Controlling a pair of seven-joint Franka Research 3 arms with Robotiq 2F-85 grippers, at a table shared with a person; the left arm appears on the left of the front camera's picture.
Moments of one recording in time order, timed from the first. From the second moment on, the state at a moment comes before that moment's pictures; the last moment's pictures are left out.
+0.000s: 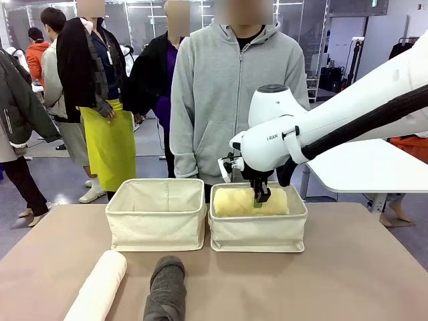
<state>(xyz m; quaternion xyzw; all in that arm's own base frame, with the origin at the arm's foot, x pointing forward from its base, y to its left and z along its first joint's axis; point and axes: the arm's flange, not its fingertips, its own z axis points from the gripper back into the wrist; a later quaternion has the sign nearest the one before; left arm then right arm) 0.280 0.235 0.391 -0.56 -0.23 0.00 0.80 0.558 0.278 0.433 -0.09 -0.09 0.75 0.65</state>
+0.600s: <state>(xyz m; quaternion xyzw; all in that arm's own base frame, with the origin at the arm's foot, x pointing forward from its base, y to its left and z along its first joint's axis) 0.280 0.235 0.391 -0.56 -0.23 0.00 0.80 0.566 0.282 0.424 -0.08 -0.06 0.75 0.65</state>
